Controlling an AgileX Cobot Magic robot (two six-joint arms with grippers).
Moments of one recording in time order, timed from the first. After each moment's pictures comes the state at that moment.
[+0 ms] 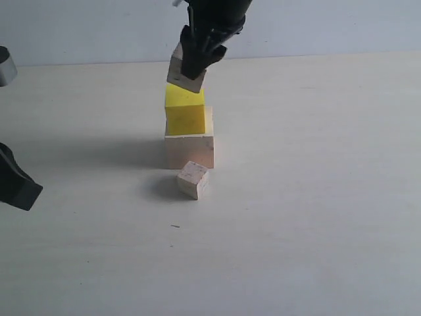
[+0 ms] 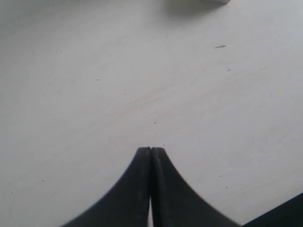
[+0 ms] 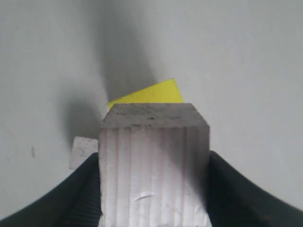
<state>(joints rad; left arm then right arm) -0.58 1.10 -0.83 -0.01 1.00 -0.08 0.56 2.04 -1.97 0.22 1.21 -0.68</state>
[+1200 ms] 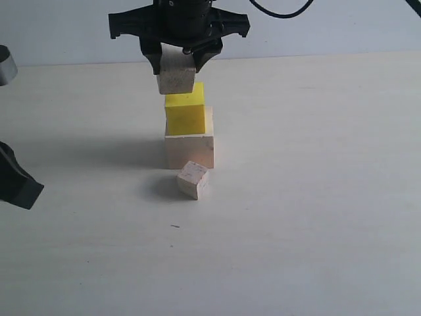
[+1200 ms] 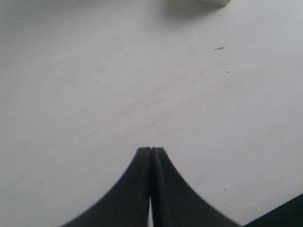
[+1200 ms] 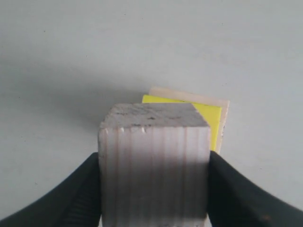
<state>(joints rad) -0.58 1.10 -0.83 -0.01 0.99 -0.08 0.72 2.13 -2.09 -0.07 1.23 0.55</state>
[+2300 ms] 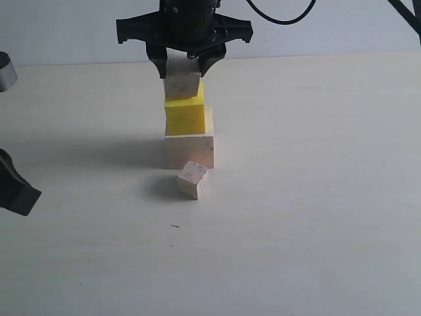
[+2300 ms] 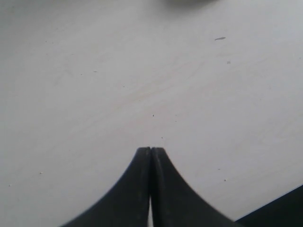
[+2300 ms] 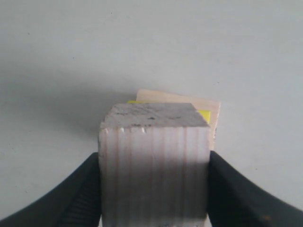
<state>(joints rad) -0.58 1.10 -0.82 -0.02 1.01 -0.08 0.71 2.16 -2.09 -0.08 1.23 0.57</state>
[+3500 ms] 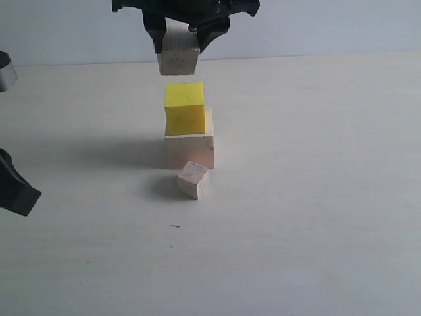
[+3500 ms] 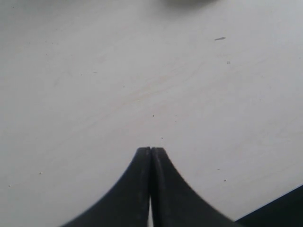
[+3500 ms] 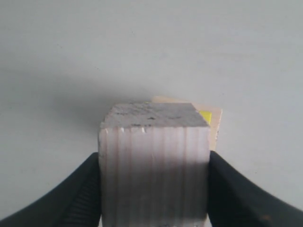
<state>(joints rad) -0.58 1.10 -0.82 -0.02 1.01 -0.08 0.70 2.08 -2.10 -0.06 1.23 0.53</state>
